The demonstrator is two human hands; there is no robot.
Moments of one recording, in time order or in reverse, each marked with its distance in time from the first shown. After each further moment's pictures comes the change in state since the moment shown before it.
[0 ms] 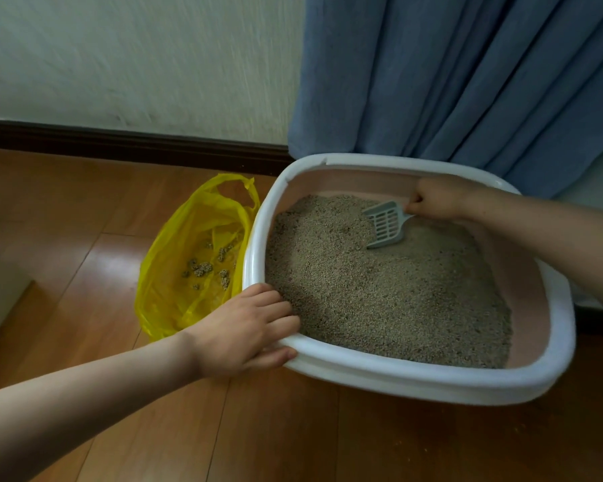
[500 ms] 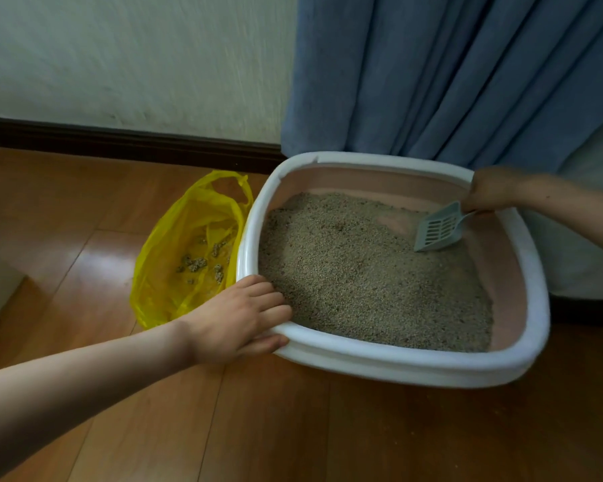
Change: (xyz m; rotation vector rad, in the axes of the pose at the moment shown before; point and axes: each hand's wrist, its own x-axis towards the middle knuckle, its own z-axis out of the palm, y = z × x) left_hand 0.000 0.000 -0.001 0.014 0.003 0.005; right_hand -0.055 0.046 -0.034 -0.056 -0.056 0.349
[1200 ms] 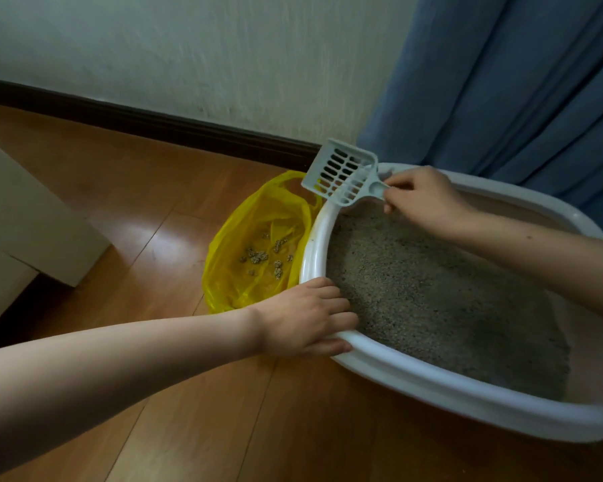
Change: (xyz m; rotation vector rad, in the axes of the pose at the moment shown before) left_hand -0.005 -0.001 -0.001 -0.057 -0.011 -0.016; right_hand -0.068 -0.198 -0.007 0.724 0.206 -0.518
